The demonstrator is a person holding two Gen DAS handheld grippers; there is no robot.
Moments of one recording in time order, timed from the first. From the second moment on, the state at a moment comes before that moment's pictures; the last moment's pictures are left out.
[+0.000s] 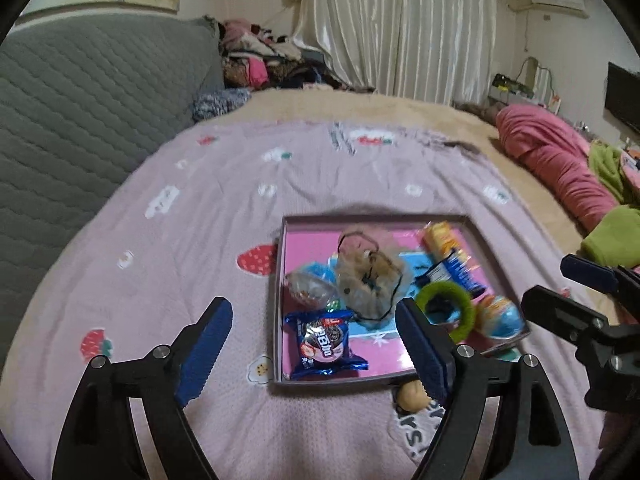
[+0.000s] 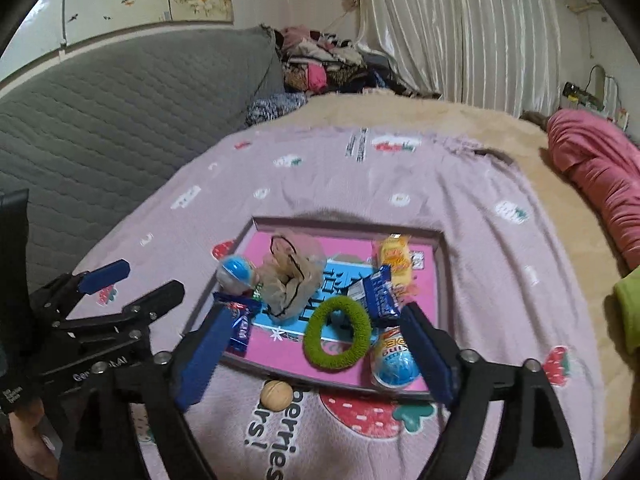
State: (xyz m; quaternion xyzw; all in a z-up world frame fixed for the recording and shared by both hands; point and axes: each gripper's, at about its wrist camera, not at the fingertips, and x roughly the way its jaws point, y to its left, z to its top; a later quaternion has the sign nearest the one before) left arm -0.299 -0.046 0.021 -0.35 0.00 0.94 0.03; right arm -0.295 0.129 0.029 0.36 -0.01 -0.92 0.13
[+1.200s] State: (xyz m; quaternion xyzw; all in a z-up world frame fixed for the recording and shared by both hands) left arm -0.097 -0.040 0.136 -0.27 0.00 0.96 0.00; right arm -0.123 0.145 0.117 0.29 -0.01 -0.95 0.11
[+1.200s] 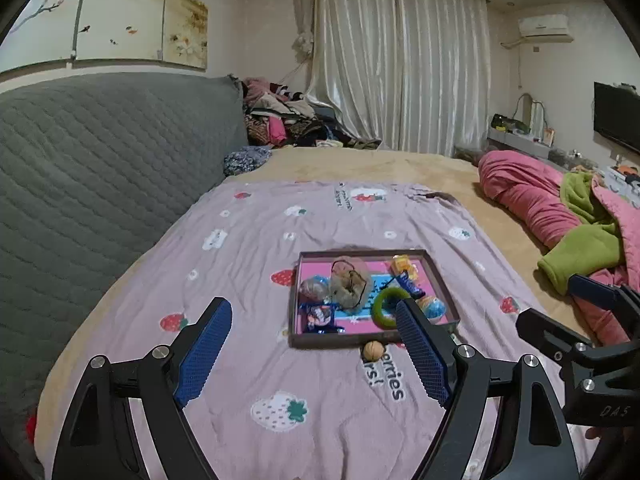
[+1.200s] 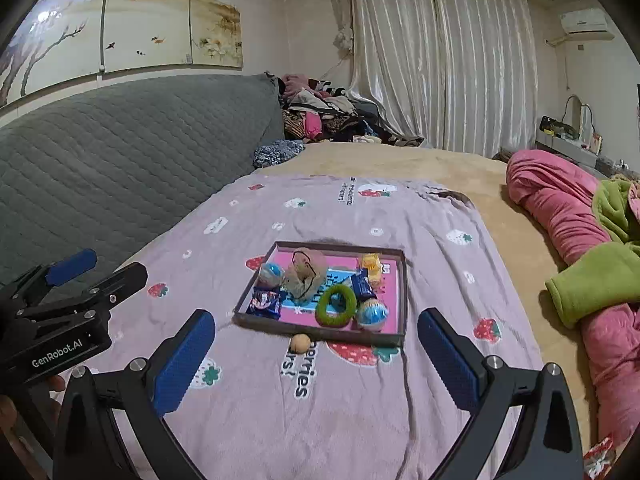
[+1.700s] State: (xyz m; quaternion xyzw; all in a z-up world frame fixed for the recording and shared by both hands) left arm -0.071 -0.042 0.106 -0.28 0.00 0.96 0.00; right arm -0.098 0.146 0.096 0.30 0.00 -0.95 0.10
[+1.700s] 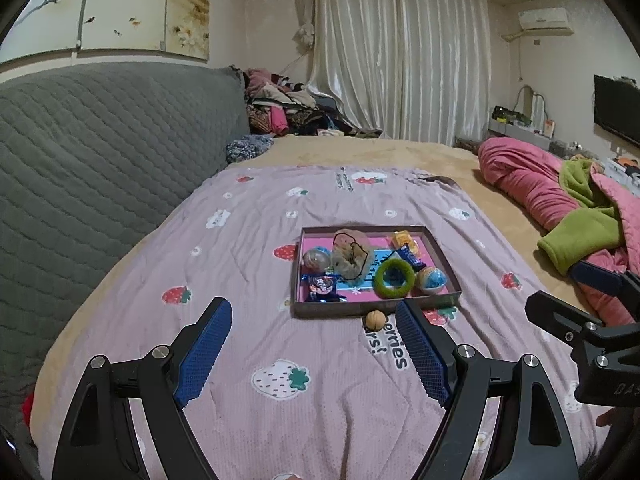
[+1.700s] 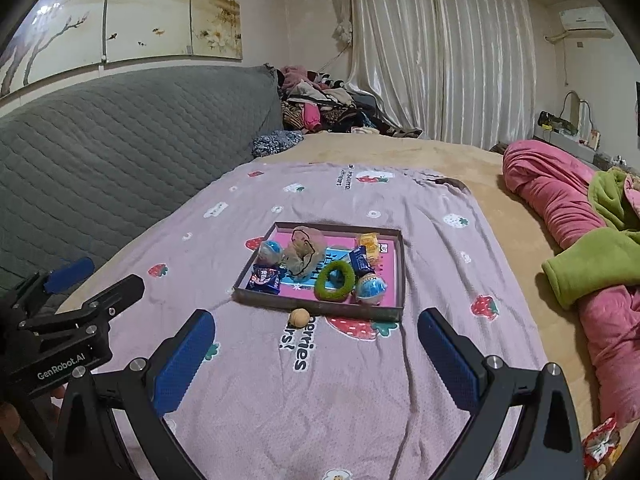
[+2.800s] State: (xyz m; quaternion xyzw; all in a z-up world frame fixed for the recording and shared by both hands) left arm -0.092 -0.048 0.006 -0.32 -0.01 0.95 0.00; right arm -0.107 0.154 -0.009 0.35 -0.02 -0.93 0.09
